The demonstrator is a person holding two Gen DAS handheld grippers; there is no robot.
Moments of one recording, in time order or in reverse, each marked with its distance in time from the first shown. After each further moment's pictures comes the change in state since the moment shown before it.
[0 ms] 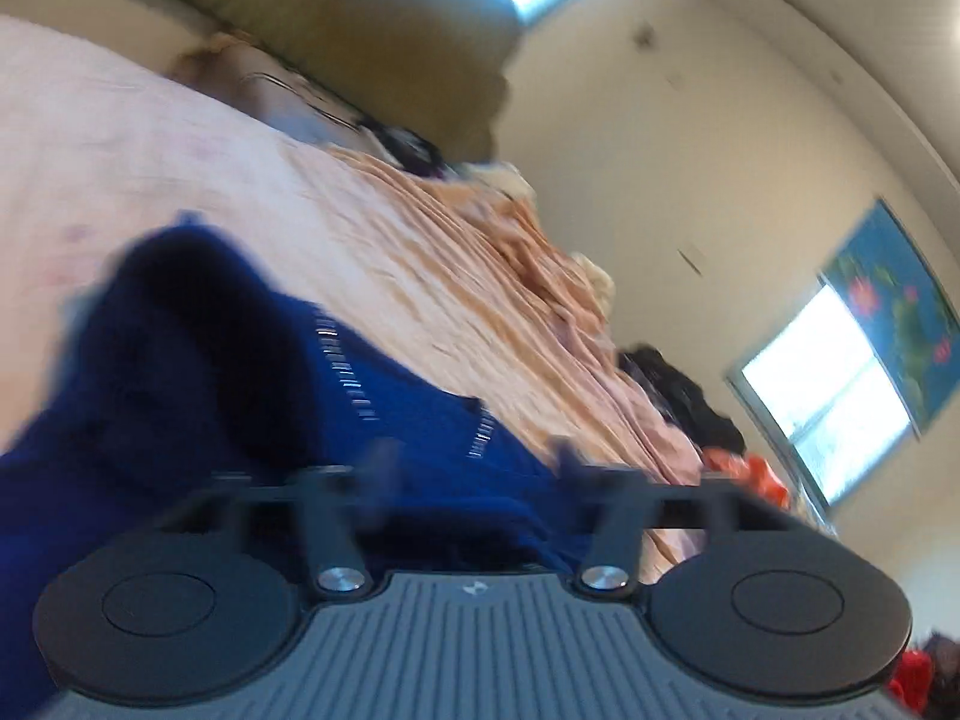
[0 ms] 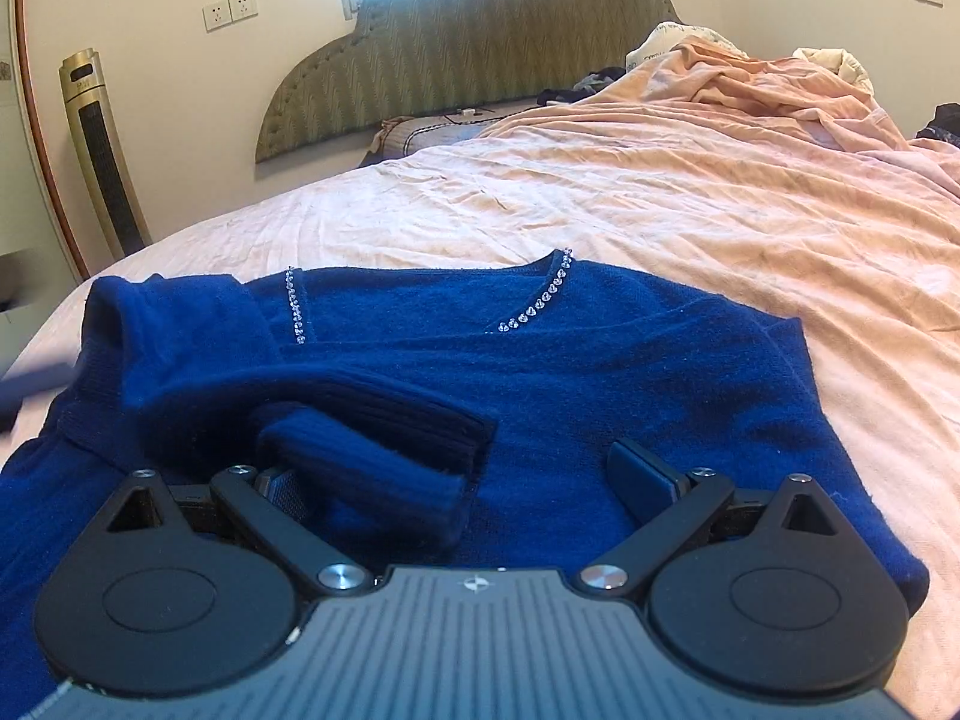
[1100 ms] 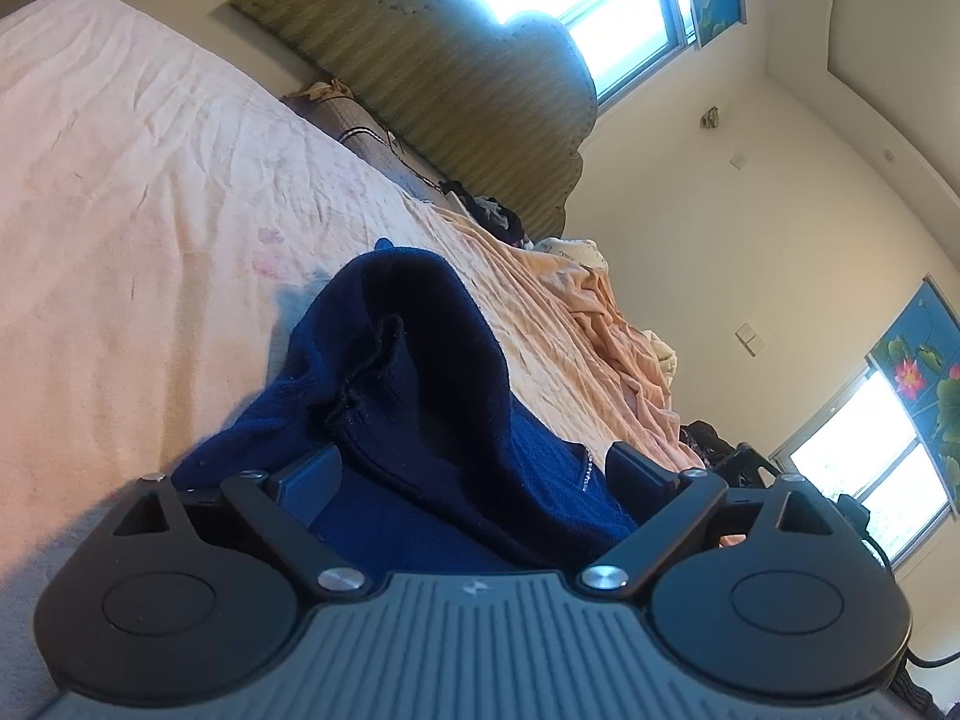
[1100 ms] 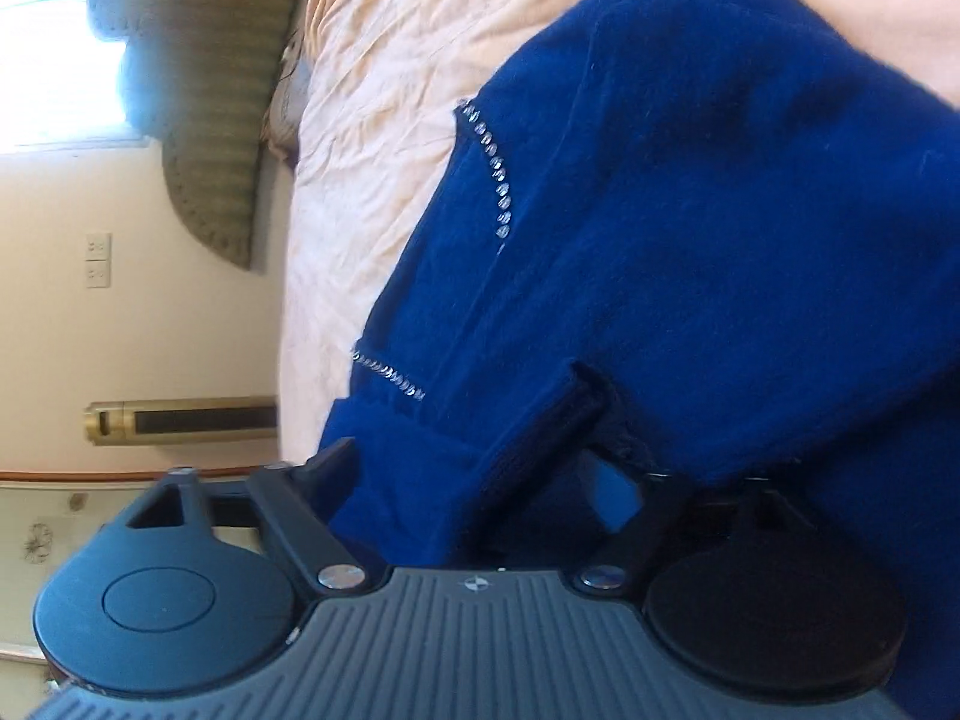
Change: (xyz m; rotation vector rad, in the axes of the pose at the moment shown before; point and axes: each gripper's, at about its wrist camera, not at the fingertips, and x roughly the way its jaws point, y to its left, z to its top) left arm -0.042 0.056 -0.034 -0.083 -0.122 0.079; right arm 0.022 -0.053 0.021 1.023 0.379 0.303
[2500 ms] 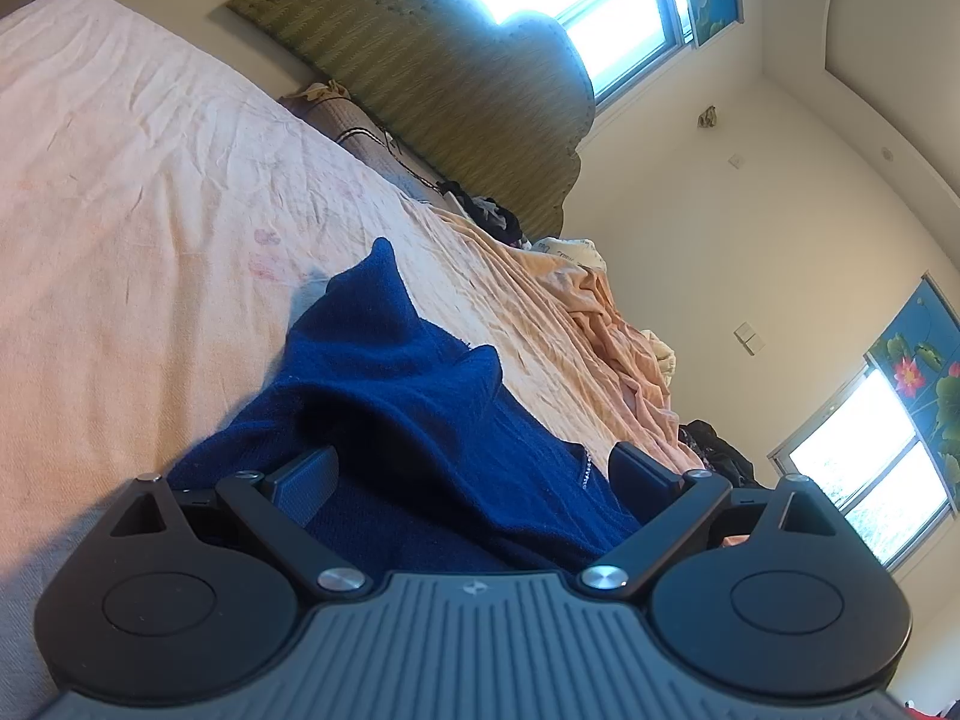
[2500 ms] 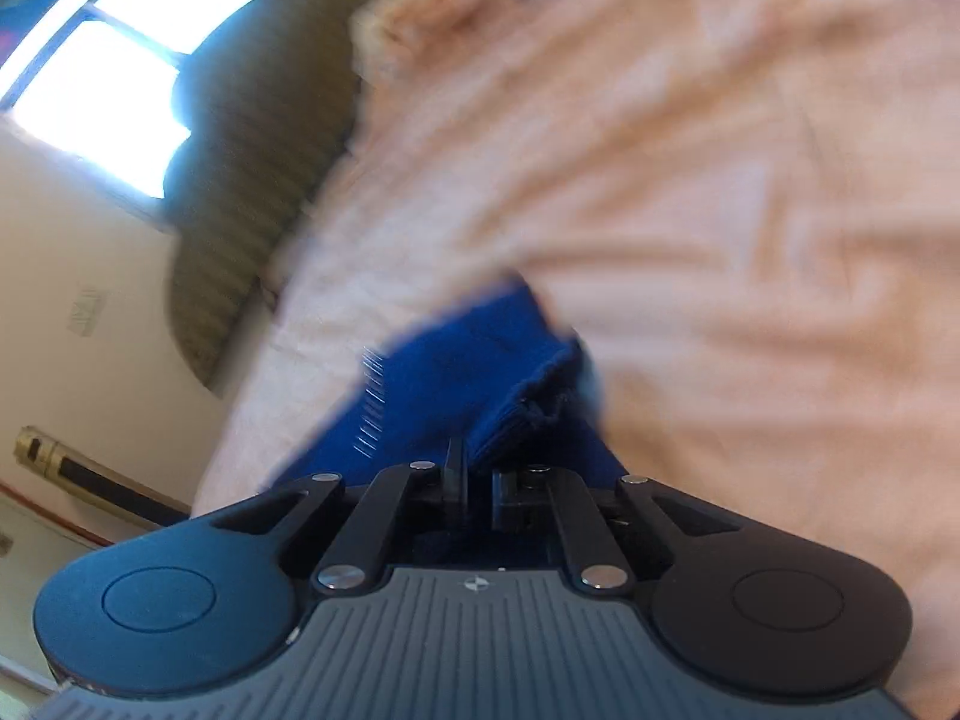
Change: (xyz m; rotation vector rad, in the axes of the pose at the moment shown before) left arm 0.002 -0.003 0.000 0.003 -0.002 -0.001; right arm -0.109 -0.037 -0.013 -0.334 -0.486 -0.028
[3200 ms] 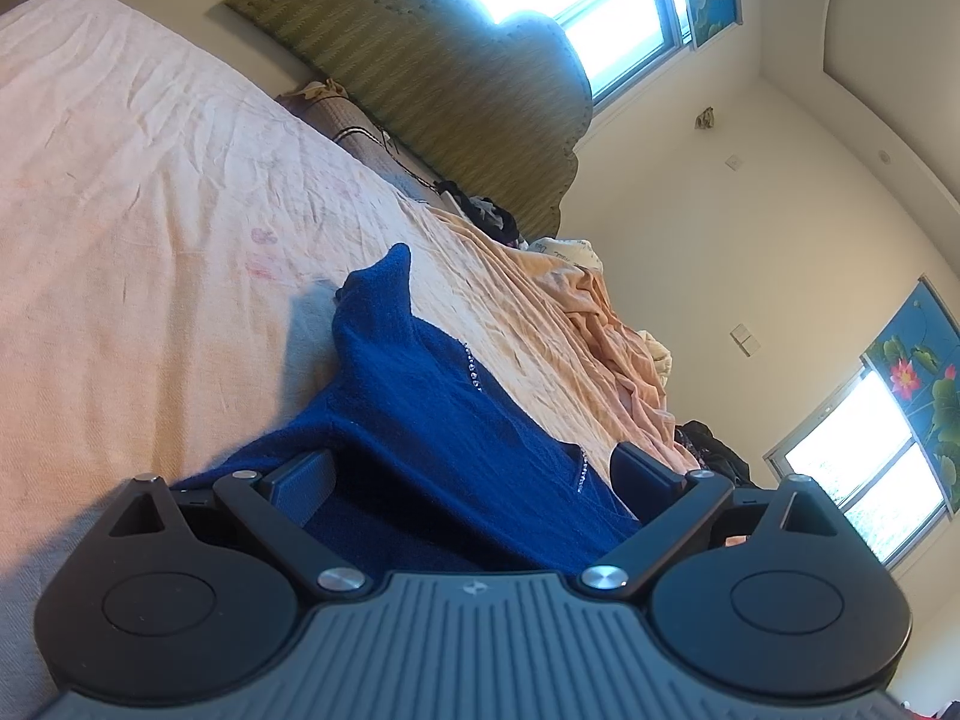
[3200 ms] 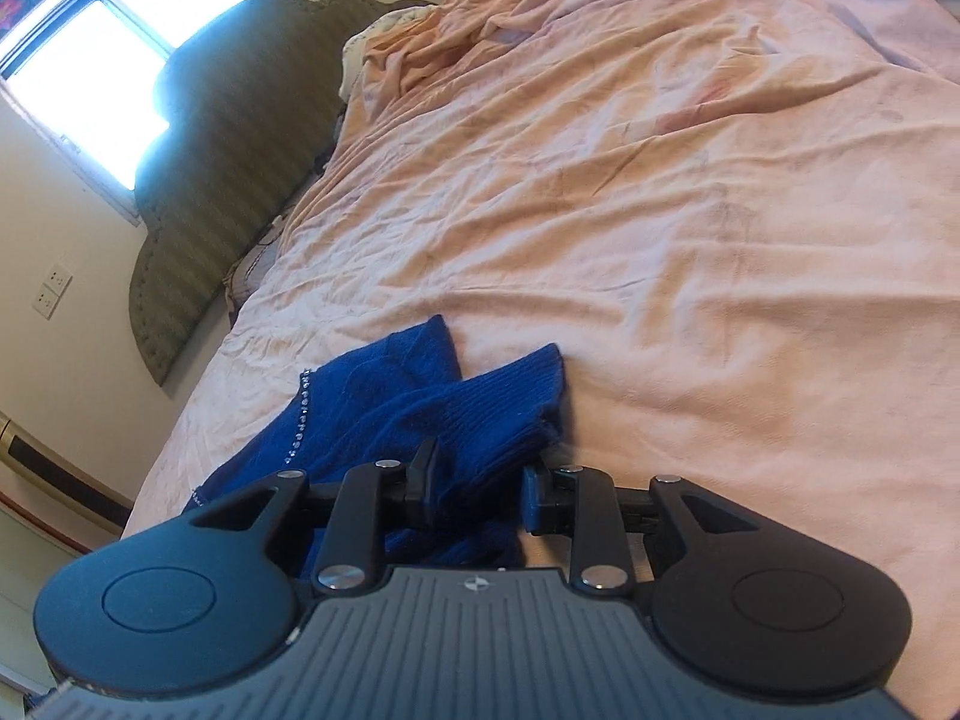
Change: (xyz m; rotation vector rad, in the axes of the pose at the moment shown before) left arm 0.000 0.000 0.001 -0.004 0.001 -0.007; right arm -0.005 -0.032 0.004 -0.028 -0.004 -0.141
